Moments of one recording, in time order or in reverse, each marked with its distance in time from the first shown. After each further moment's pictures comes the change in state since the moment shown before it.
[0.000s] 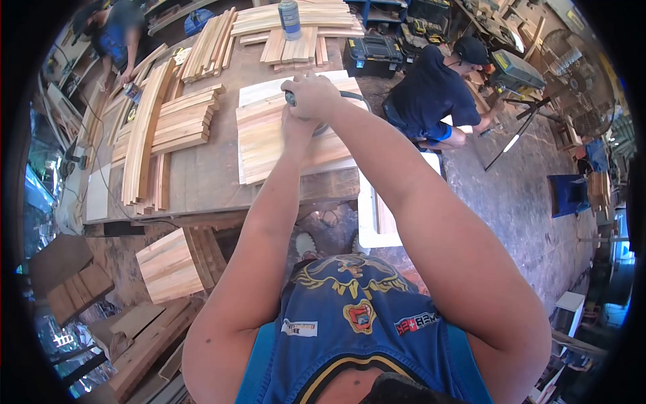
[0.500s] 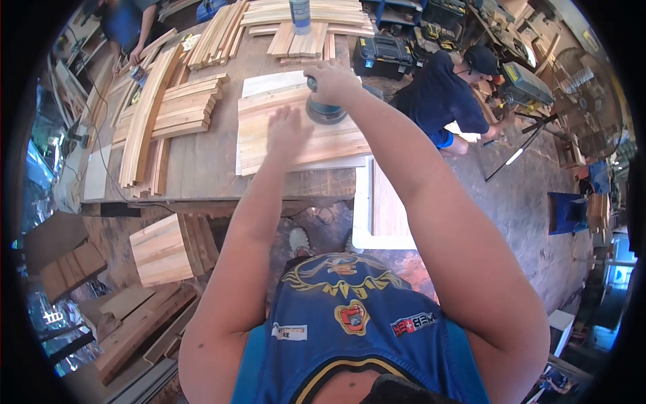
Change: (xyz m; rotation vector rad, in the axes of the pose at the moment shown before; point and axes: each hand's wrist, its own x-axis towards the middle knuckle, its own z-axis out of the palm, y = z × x) left_hand -0.020 -0.011 -0.036 0.608 -0.179 0.248; right_hand 0.001 0.050 -0.005 -0.029 -0.023 0.001
